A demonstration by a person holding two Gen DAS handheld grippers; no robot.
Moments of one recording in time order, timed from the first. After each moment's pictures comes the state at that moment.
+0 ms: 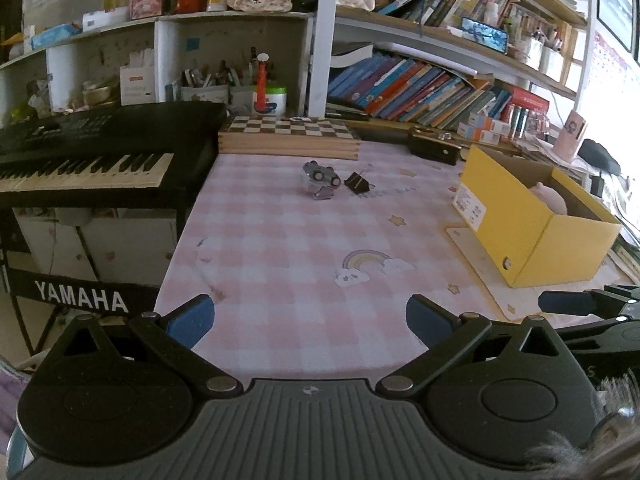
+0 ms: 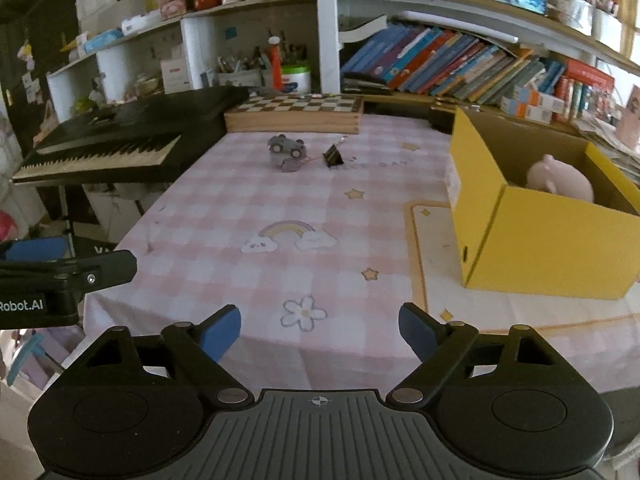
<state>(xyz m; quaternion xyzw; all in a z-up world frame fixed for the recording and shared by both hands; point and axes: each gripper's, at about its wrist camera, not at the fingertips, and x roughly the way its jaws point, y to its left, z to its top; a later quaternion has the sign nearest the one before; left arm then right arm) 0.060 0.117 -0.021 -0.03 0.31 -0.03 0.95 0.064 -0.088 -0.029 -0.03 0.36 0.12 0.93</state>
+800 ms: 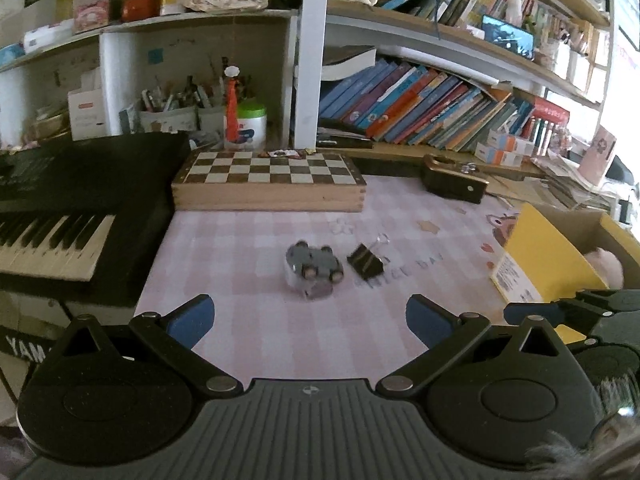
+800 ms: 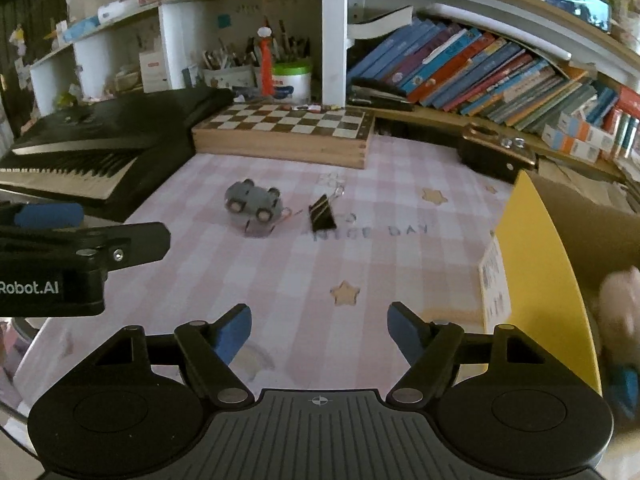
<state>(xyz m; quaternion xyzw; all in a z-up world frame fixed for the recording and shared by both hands) 0.257 0.098 -0.016 -0.02 0.30 -0.04 0.95 0.237 -0.071 -0.038 -0.06 0.37 0.14 0.92</state>
